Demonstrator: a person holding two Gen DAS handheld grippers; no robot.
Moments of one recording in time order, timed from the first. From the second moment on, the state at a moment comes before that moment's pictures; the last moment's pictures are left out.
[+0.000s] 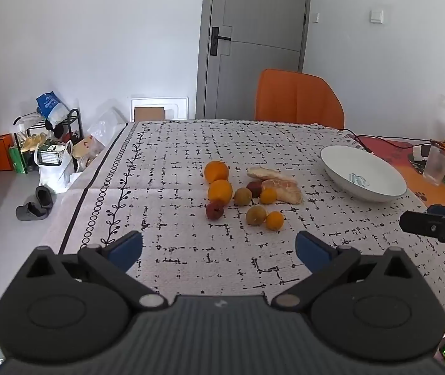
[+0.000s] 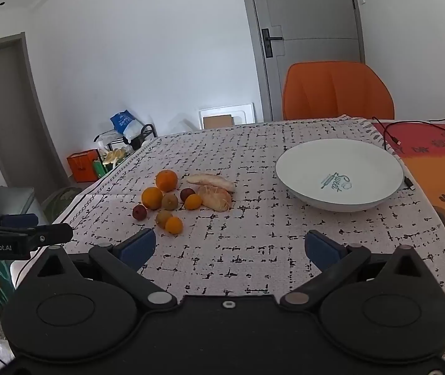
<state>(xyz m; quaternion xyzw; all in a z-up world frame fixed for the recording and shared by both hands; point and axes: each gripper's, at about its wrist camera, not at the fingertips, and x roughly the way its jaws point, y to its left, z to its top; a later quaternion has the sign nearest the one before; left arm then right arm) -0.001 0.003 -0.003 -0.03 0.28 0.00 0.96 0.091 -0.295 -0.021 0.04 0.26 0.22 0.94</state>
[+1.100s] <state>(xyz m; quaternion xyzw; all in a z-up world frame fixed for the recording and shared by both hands) 0.001 0.004 -0.002 -0.03 0.28 0.01 0.96 0.090 -0.293 -0.022 0.03 0.26 0.22 0.94</state>
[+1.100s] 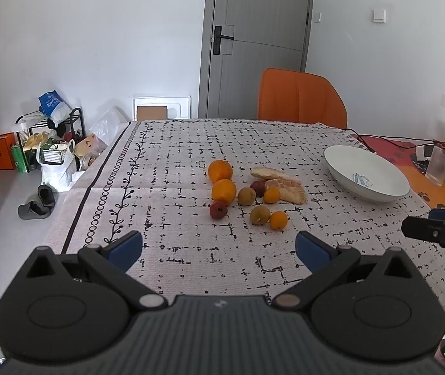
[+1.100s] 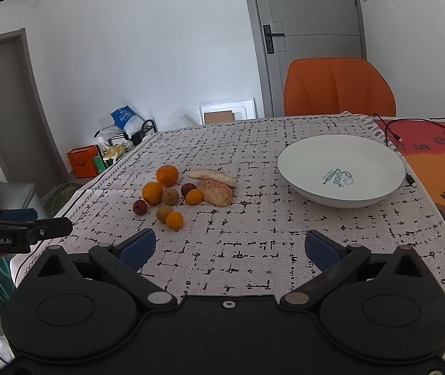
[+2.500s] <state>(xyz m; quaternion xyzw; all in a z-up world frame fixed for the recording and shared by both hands) 0.003 0.004 -0.003 -0.03 0.29 0.01 0.96 0.092 -0.293 -0.025 0.03 0.27 0.22 0.94</state>
